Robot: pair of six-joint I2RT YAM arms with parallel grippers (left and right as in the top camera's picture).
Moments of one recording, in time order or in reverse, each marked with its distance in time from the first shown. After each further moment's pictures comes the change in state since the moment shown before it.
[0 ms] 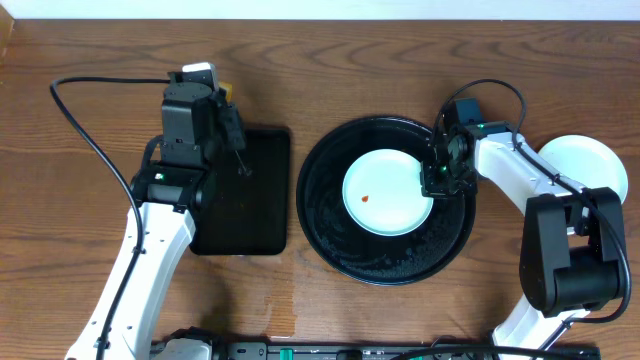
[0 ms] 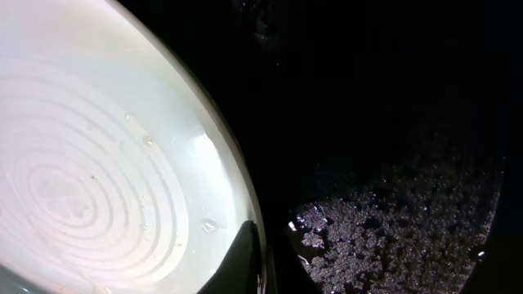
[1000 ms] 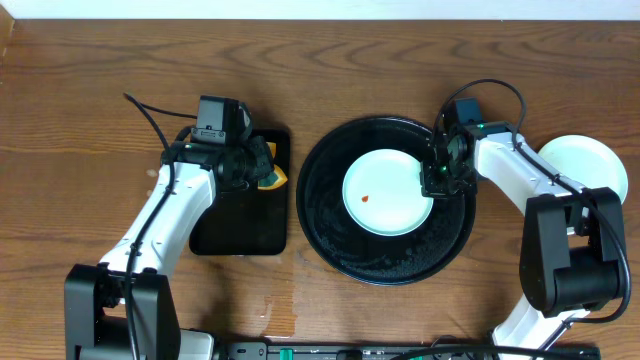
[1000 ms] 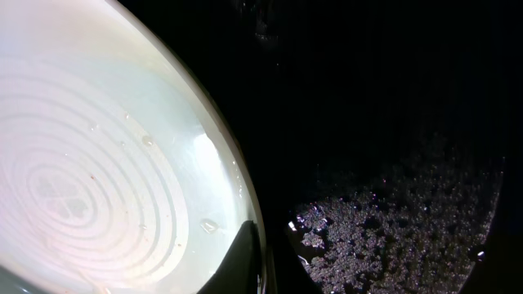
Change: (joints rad) left arm 0.000 0.272 0.000 -0.203 0.391 -0.249; right arm 0.000 0.000 0.000 0.001 0.002 0.000
